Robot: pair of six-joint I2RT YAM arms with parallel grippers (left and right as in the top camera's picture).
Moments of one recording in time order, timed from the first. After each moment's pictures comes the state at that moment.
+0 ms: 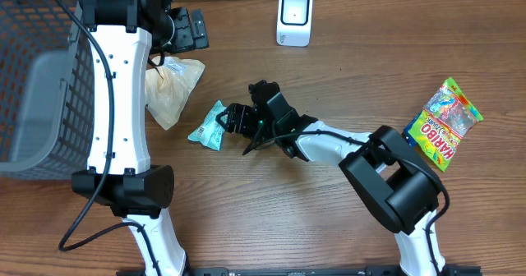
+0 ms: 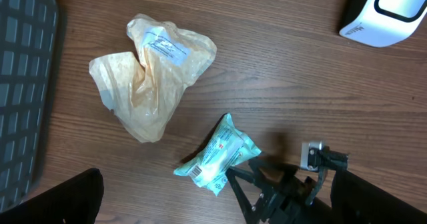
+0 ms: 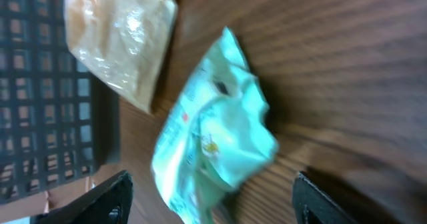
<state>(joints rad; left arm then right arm) -0.08 2.06 2.49 -1.61 -0.03 -0.30 0.72 2.14 1.23 0.27 -0.38 1.01</state>
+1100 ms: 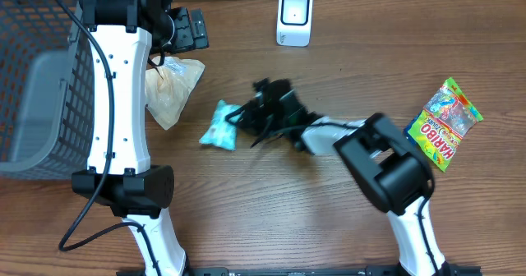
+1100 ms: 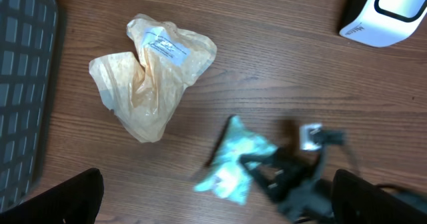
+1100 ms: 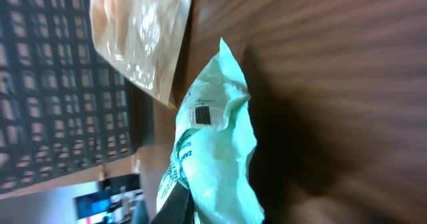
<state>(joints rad) -0.08 2.06 2.49 -1.61 -0.03 -0.30 0.61 2.25 1.23 0.47 -0.66 1.09</state>
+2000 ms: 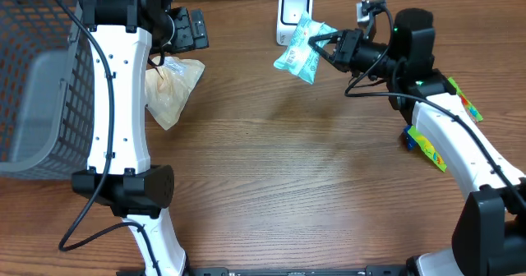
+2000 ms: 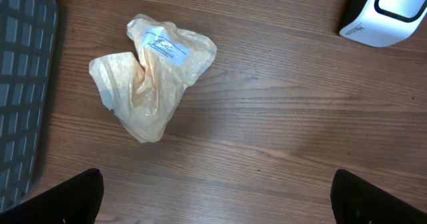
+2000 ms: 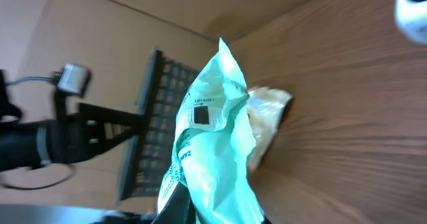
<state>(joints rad) -0.08 2.06 2.49 -1.61 -0.03 -0.30 0.19 1.67 1.23 0.09 -0.84 0.87</state>
